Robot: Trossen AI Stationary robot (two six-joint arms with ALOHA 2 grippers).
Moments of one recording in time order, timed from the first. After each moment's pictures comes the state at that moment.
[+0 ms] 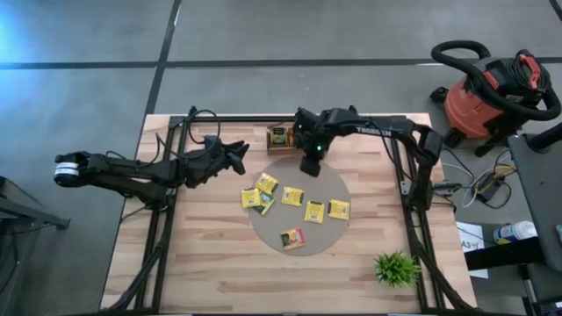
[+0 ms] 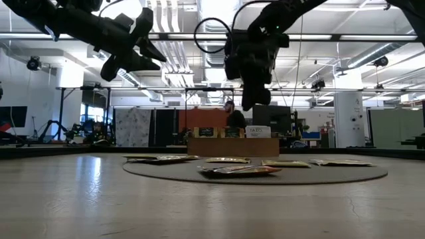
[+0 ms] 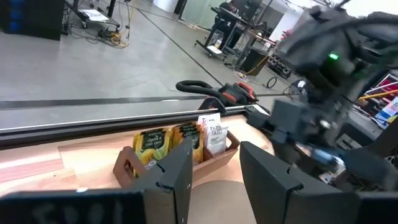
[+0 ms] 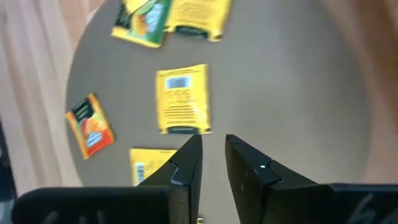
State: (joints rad) left arm 0.10 0.98 0.49 0.35 -0.64 -0.60; right arm -0.41 1.89 1.53 -0.94 -0.45 0.00
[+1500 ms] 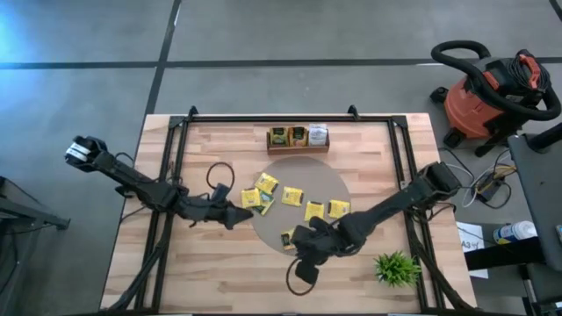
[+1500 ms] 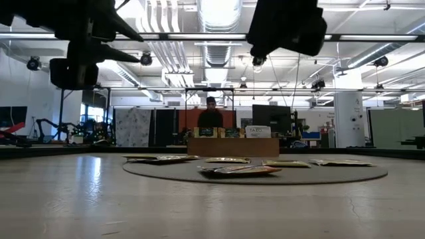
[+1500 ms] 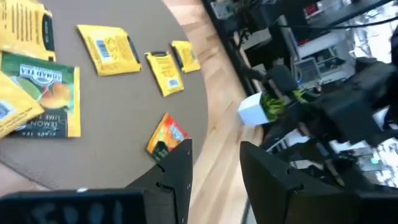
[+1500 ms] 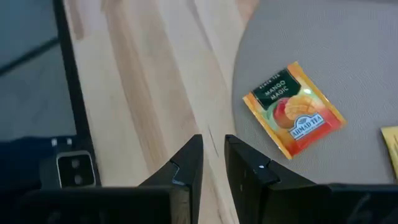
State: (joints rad) left arm -0.42 1.05 0.49 0.19 -0.42 -1.27; right arm 0.46 1.85 1.44 -0.58 0.15 0.85
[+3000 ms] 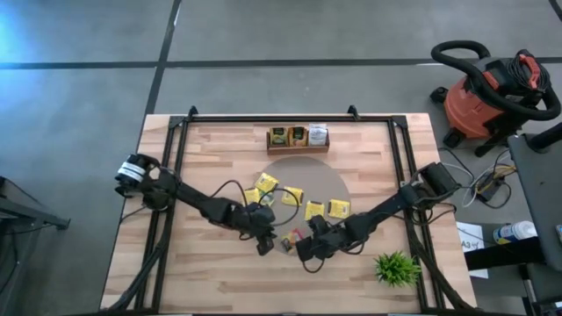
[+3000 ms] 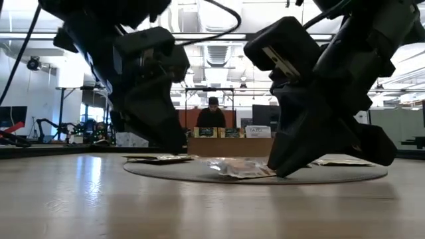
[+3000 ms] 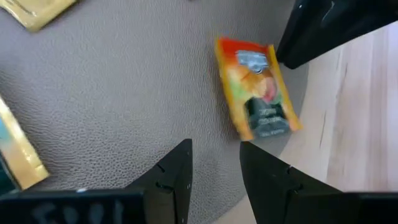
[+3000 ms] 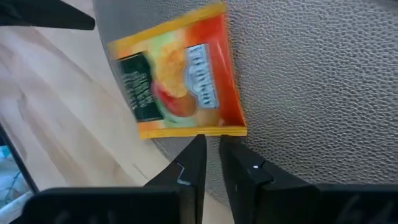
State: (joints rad) left arm -0.31 1.72 0.86 0.05 -0.14 -0.76; right arm 0.46 1.88 0.95 -0.02 0.24 1.57
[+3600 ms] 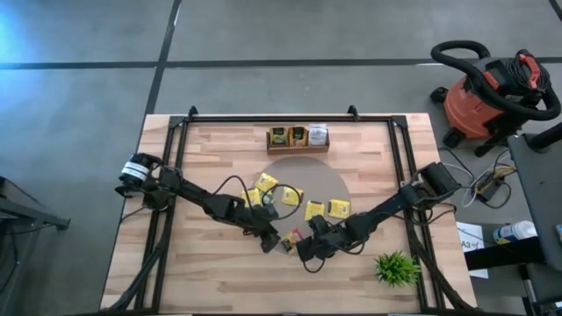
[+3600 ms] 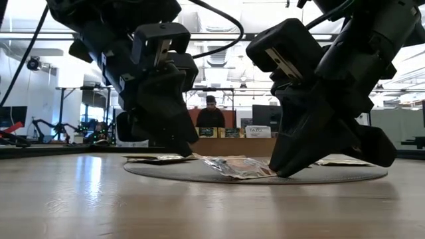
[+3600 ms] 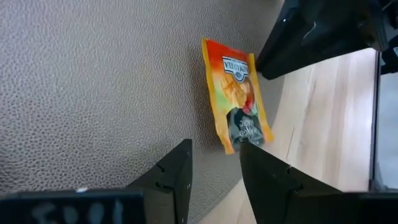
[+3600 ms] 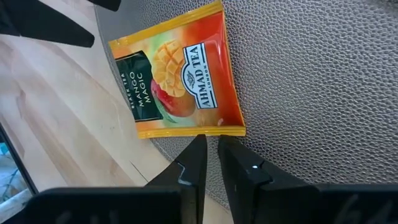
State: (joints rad) left arm -0.26 1.74 0.86 0.14 0.01 -0.86; right arm 0.45 1.88 0.94 -0.01 0.23 1.56
